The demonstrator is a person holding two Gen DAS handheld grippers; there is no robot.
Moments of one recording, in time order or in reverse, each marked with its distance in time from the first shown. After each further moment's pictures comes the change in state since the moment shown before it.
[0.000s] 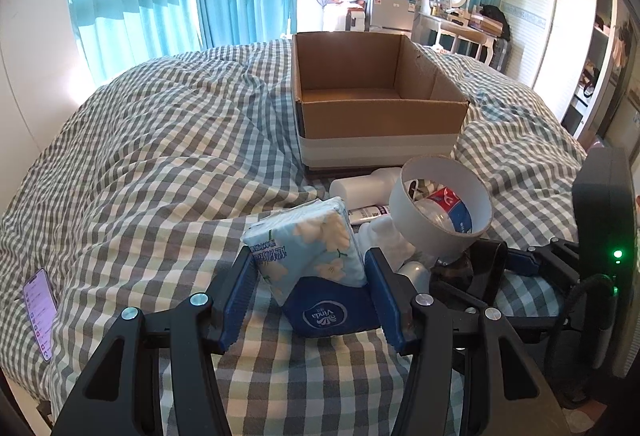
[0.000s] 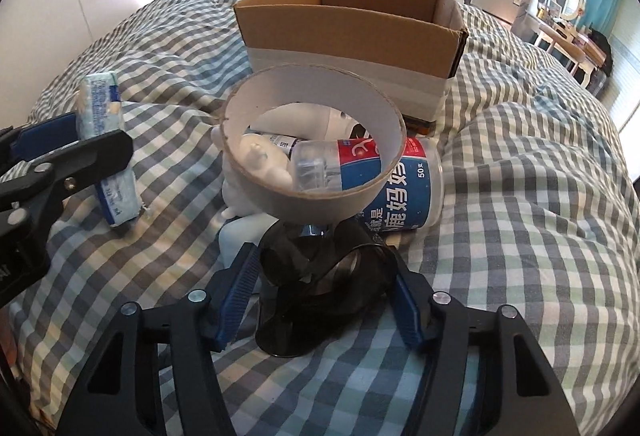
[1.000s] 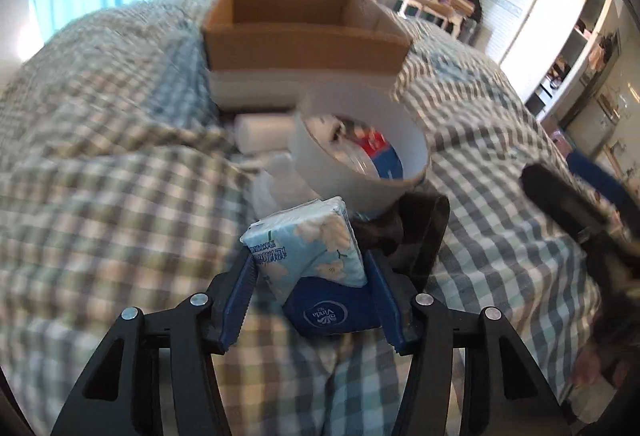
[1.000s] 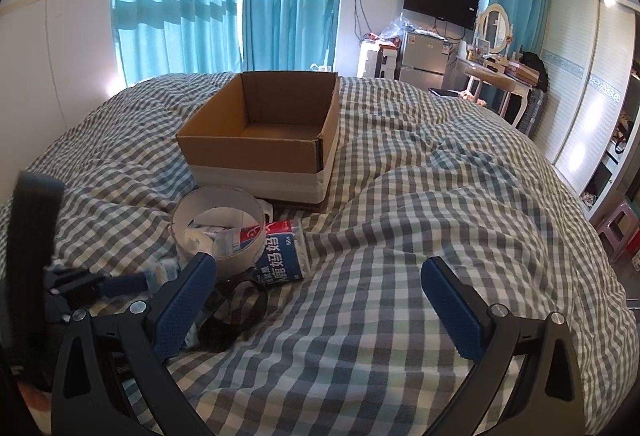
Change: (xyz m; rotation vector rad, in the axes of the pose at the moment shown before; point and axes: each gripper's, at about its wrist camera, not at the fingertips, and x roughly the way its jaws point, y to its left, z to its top) left arm 0.020 -0.038 -0.015 -0.045 0.131 -0.191; right arm -0.092 -0.052 -0.008 0.127 -0.294 -0.141
